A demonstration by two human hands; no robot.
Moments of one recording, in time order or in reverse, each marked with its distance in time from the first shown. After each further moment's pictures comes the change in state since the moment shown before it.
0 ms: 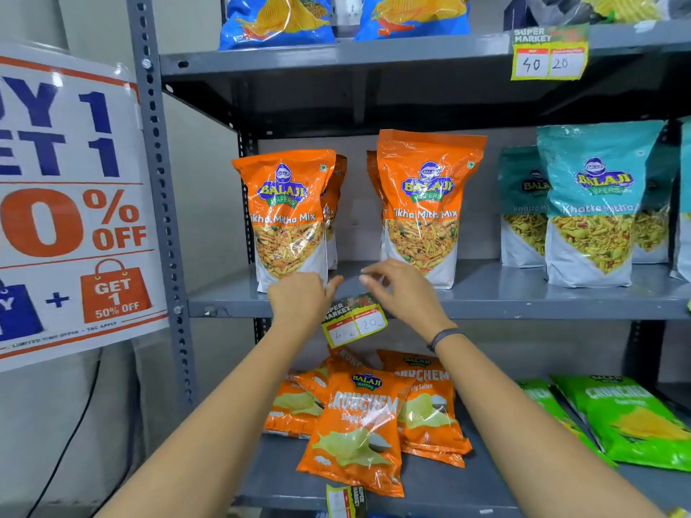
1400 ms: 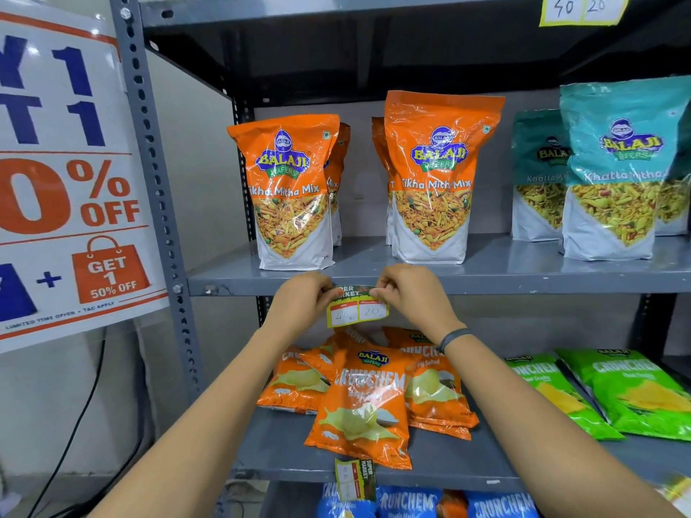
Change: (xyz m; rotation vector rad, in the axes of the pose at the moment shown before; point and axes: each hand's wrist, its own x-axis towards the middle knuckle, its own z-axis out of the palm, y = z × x) left_hand -0.011 -0.035 0.042 -0.403 -0.117 0.315; right_hand -0.019 0.012 0.028 -0.104 -0.092 0.077
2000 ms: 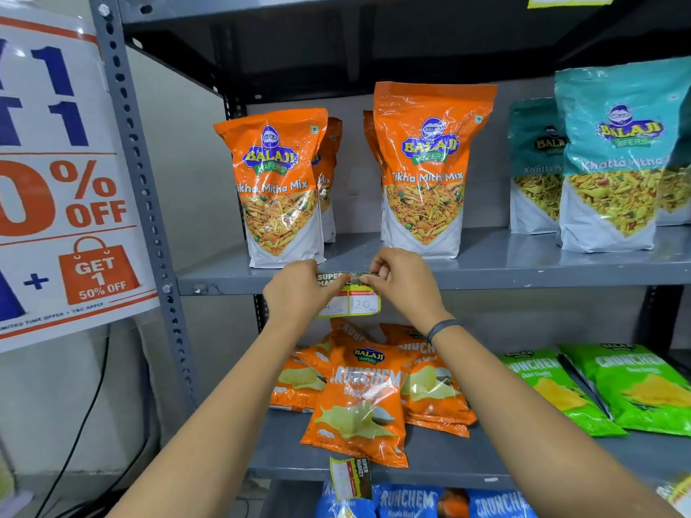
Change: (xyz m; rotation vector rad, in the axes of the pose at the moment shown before) left_hand 0.012 0.024 0.010 0.124 0.137 -0.341; right_hand 0.007 0.005 0.002 0.168 0.130 0.053
